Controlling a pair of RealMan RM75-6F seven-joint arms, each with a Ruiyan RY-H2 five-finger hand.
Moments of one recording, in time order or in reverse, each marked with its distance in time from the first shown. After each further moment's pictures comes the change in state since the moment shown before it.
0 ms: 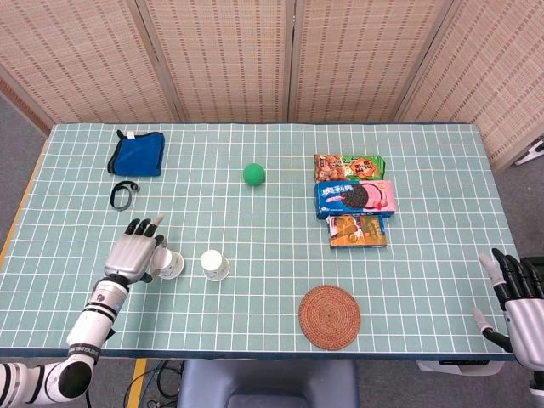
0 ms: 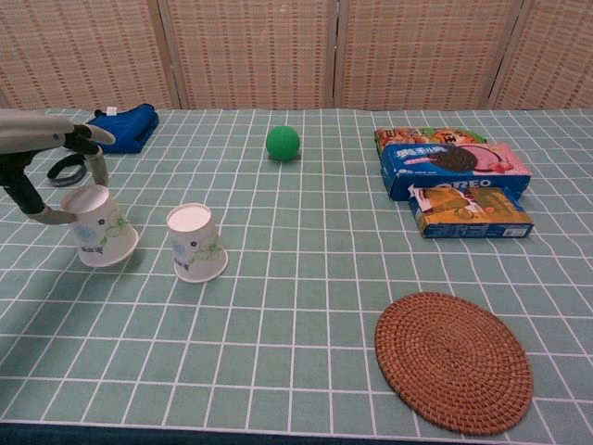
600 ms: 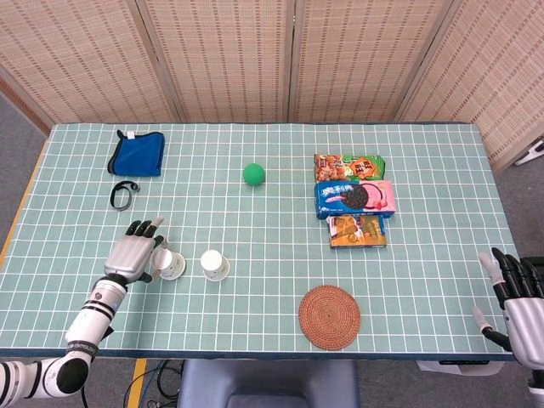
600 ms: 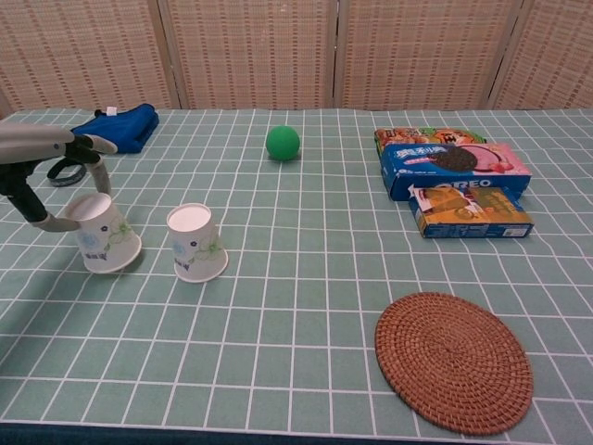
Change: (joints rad) left arm 0.040 -0.019 -0.005 0.089 0.080 -0.075 -0.107; right arm 0.003 -0.005 0.003 -0.004 0.011 -0.006 -0.015
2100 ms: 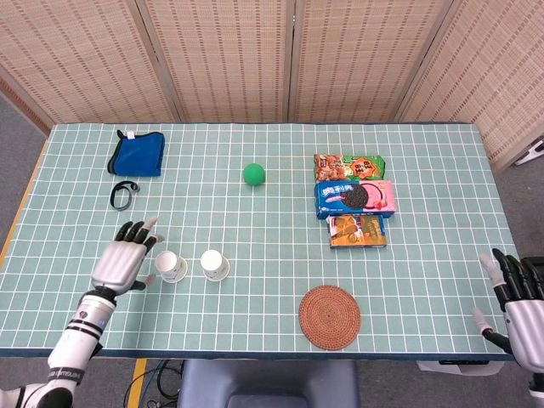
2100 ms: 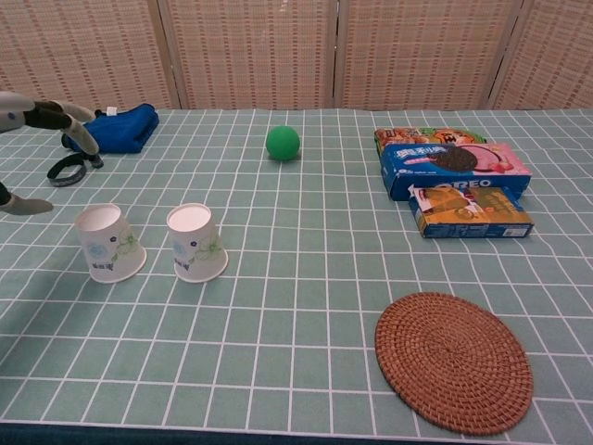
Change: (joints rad) left arm 0.121 0.090 0.020 -0.205 0.176 0.202 0.035; right arm -0.012 -0.002 -0.007 -0.001 -0.031 0.028 -0.002
